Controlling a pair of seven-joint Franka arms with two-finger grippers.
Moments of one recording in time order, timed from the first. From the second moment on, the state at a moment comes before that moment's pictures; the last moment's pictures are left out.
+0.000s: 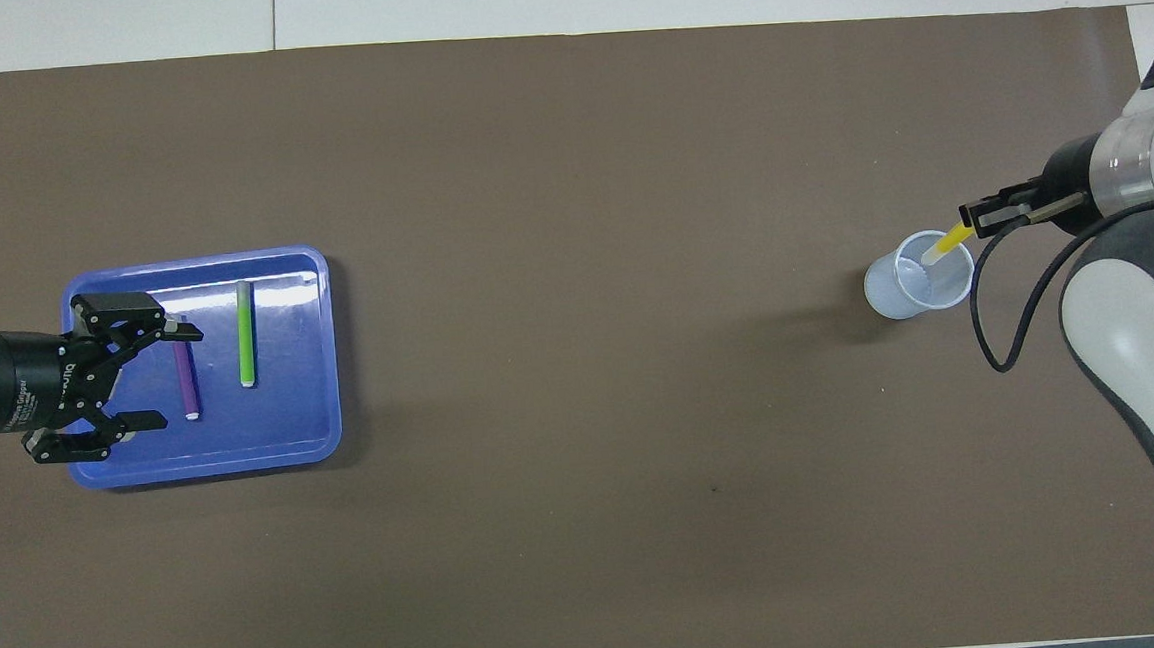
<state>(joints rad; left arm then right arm) 0.11 -0.22 -0.08 -2.15 -0.47 1.88 -0.61 0.09 -0.01 -0.10 -1.92 0.09 2.08 -0.33</state>
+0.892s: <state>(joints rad) 0.12 0.07 -0.09 -2.15 -0.06 2.12 -0.02 0.09 -0.03 -0.14 -2.20 0.05 2.39 -0.40</state>
